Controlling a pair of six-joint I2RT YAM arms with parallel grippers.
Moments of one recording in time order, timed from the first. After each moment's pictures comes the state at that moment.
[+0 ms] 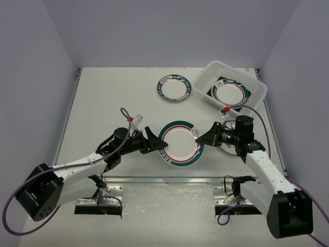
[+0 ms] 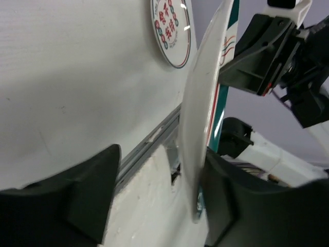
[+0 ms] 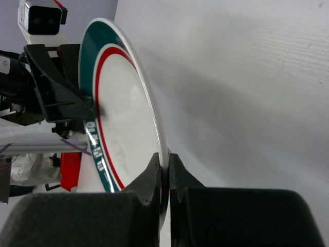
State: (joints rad) left arm -0.63 1.05 0.31 0.44 0.39 -1.07; right arm 0.11 0.94 0.40 -0.04 -0.89 0.57
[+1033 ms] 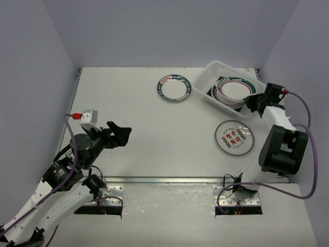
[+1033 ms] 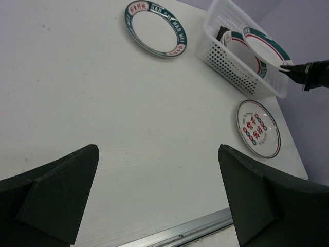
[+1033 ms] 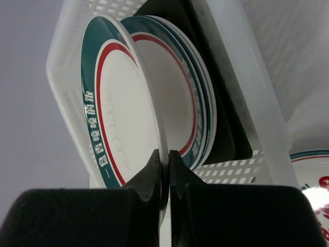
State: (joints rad) left arm -0.64 0.42 0.73 -0.59 -0.31 -0.59; right arm -0.34 1.58 1.00 -0.12 -0.11 1.10
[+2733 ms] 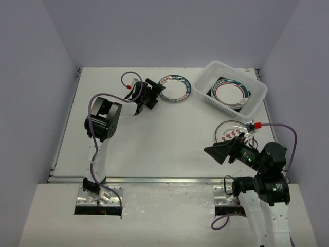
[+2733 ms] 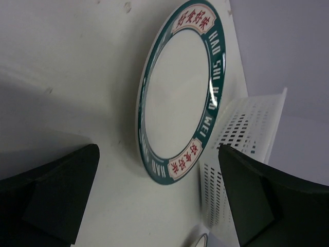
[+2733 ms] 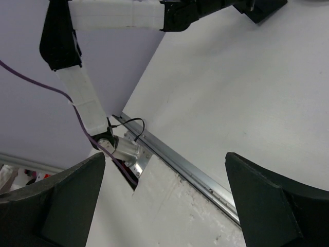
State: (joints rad) left arm -0.33 2.22 1.36 0.37 0.03 -1.29; right arm 0.04 0.22 0.58 -0.53 -0.79 0.64
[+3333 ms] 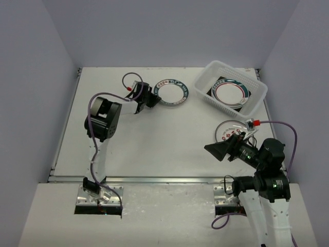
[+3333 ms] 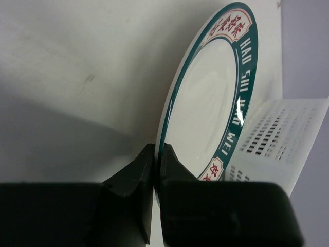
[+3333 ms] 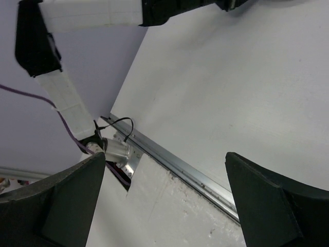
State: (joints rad) left arm -0.33 2.25 1.42 0.20 0.02 -1.27; right arm 0.04 0.26 0.60 -0.60 -0.74 0.60
